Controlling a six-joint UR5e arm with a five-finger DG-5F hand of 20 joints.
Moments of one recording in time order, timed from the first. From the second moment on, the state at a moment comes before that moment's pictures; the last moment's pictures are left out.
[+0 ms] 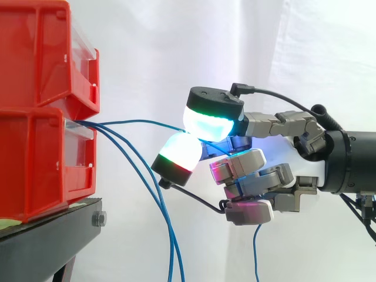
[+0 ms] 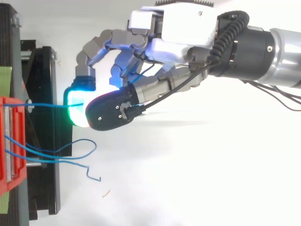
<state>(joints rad) 0.04 -2.31 -1.21 -2.70 -1.46 -0.04</state>
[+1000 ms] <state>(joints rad) 0.05 -2.31 -1.21 -2.70 -1.46 -0.05</state>
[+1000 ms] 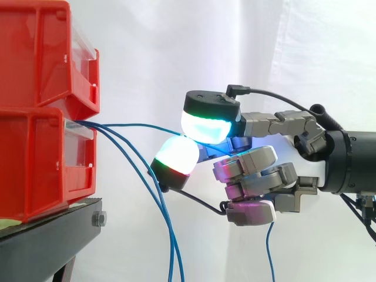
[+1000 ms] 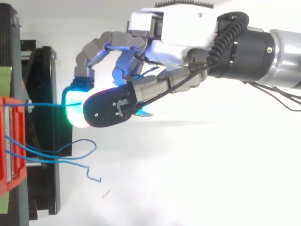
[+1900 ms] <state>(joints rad) 0.05 -2.31 -1.21 -2.70 -1.45 -0.05</state>
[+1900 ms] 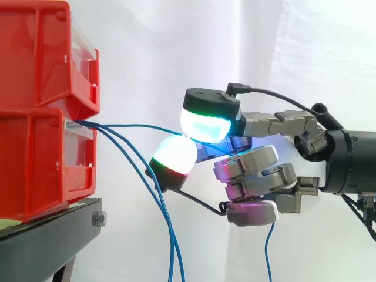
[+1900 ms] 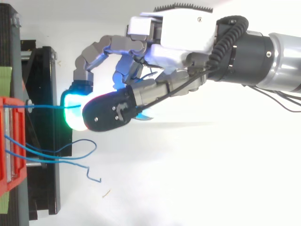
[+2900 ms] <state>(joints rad) 0.06 -2.31 -1.21 -2.70 -1.44 -0.05</state>
